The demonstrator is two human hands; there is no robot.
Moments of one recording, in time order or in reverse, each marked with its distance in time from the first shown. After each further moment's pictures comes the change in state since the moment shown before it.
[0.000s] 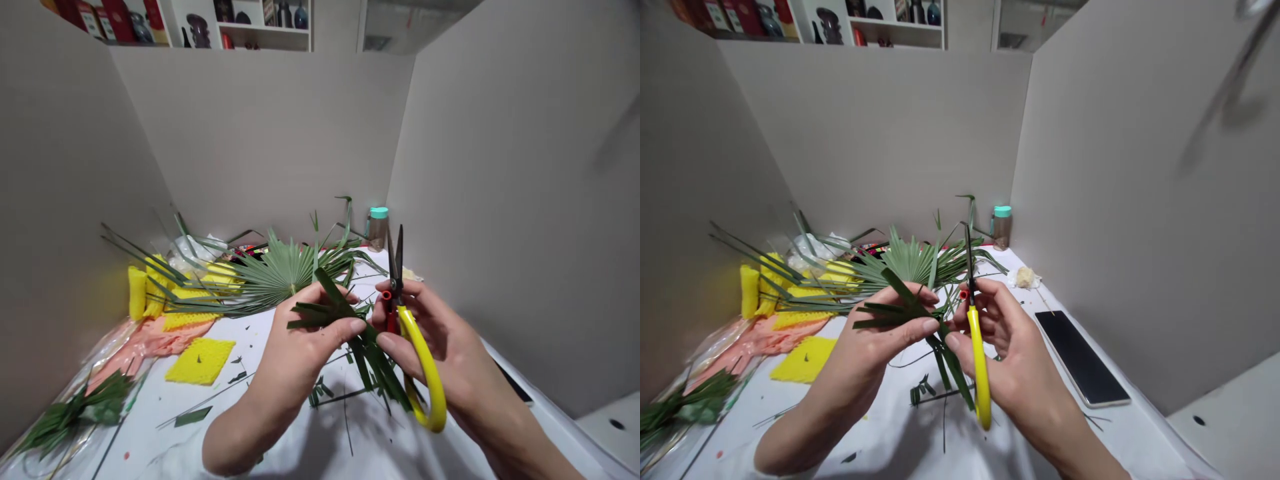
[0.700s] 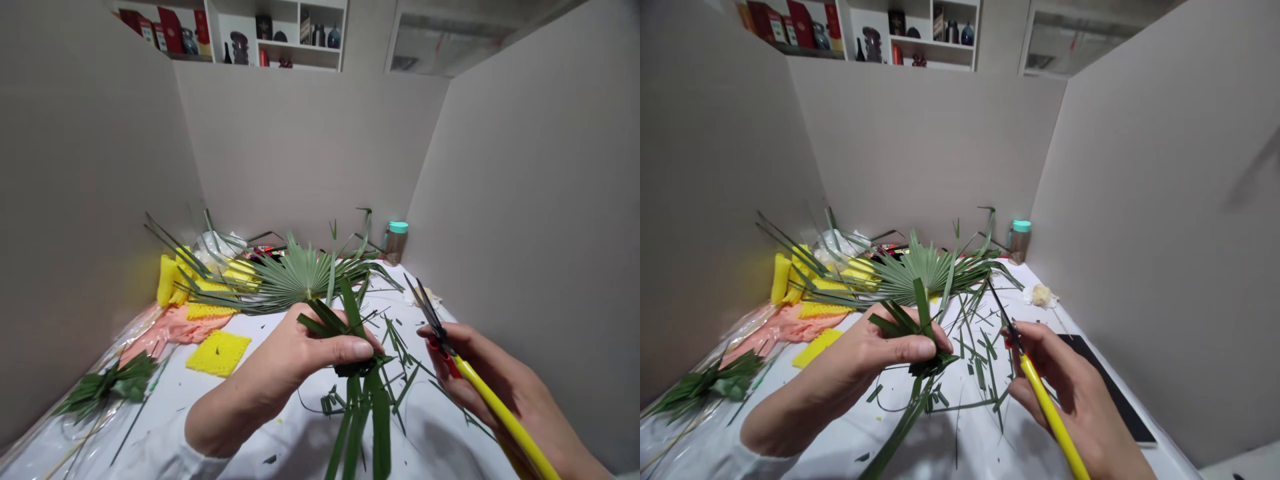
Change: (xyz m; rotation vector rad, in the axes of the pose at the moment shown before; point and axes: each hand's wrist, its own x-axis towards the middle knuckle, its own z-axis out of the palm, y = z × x) left_hand -0.012 0.024 -0.038 -0.007 -0.274 -0.188; right_hand -0.015 0.006 -0.036 -0.418 -0.031 -0.031
